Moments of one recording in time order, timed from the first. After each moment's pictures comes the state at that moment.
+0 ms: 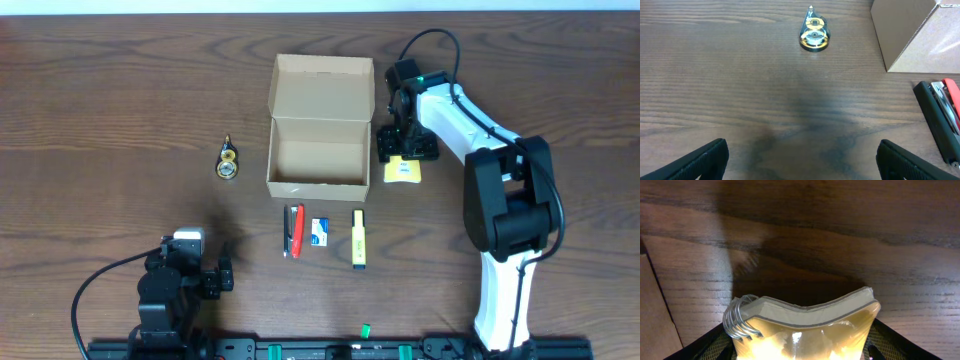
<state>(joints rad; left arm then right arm) -0.03 0.01 0.16 -0.75 0.01 0.01 0.29 2.20 1.62 -1.02 0.00 0.26</state>
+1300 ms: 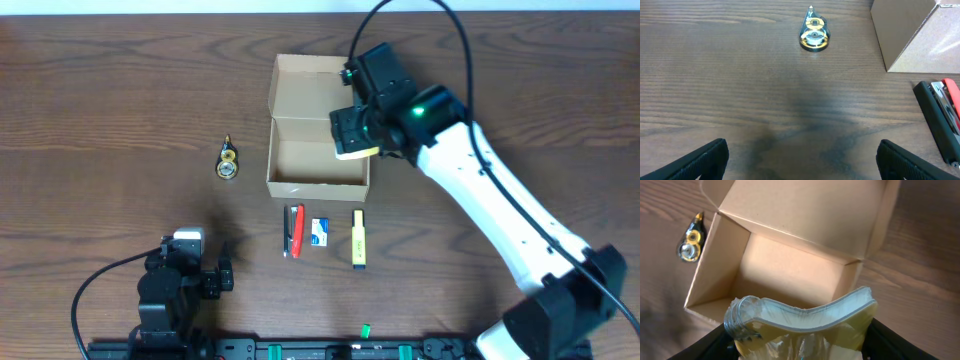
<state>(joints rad) -0.03 0.01 0.16 -0.75 0.01 0.01 0.57 1.75 1.62 -0.94 0.02 0.32</state>
